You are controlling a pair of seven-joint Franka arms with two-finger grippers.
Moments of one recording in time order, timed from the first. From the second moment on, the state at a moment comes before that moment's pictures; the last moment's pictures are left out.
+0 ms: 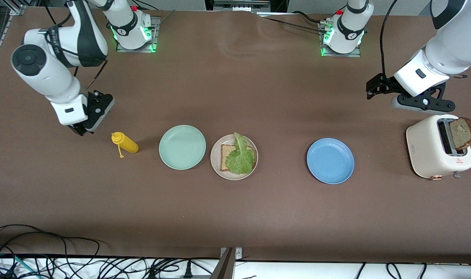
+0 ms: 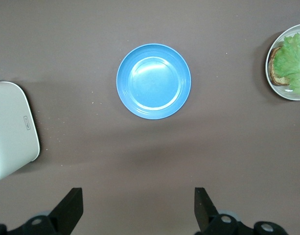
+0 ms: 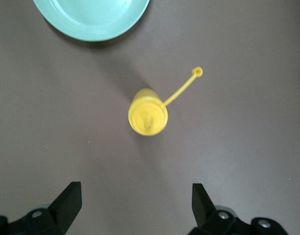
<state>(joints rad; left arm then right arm) -0.03 0.00 -0.13 -1.70 -0.02 1.61 -0.01 0.28 0.03 -0.19 -2.14 -0.08 2.20 -1.05</state>
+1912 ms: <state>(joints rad) -0.03 0.00 -0.13 -1.70 -0.02 1.61 -0.01 0.21 0.31 -0.31 -2.21 0.81 2.34 -1.87</state>
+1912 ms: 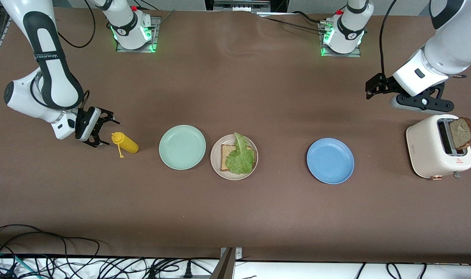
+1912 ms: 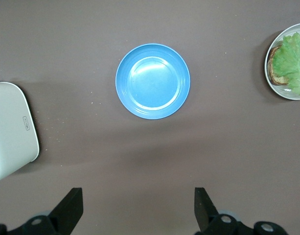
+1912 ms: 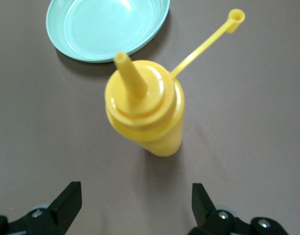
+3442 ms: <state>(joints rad) -0.03 0.00 -0.13 -1.70 -0.02 1.61 -0.01 0.23 0.41 -0.24 -2.14 0.97 2.40 -1.90</state>
